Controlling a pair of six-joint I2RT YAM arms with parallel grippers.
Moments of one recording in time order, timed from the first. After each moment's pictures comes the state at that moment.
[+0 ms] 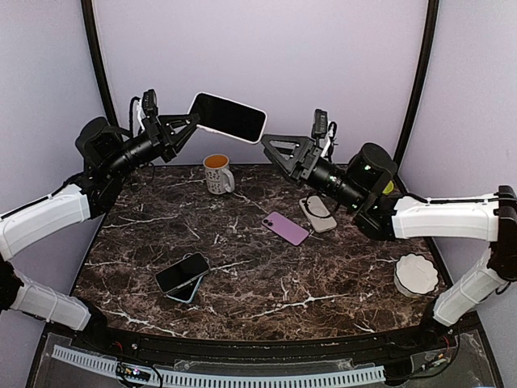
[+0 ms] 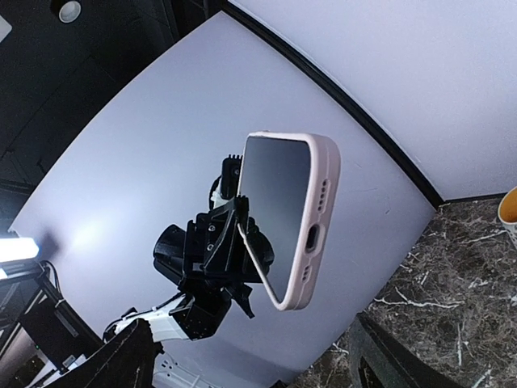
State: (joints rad) left arm -0.48 1.24 0.99 0.57 0.56 -1.09; right arm 0.90 1.46 0.97 0.83 -0.25 0.92
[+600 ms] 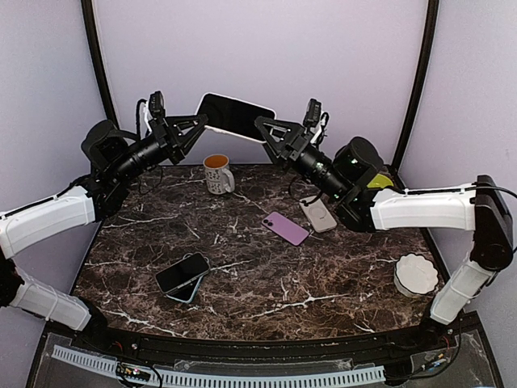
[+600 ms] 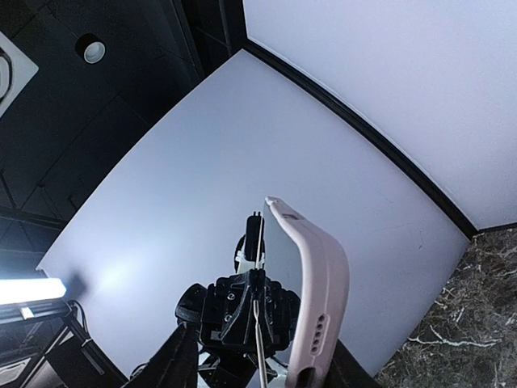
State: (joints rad) left arm -0.54 1.27 0.98 0.62 0.50 -1.13; right arm 0.90 1.62 1.10 1.00 -0.20 1.04
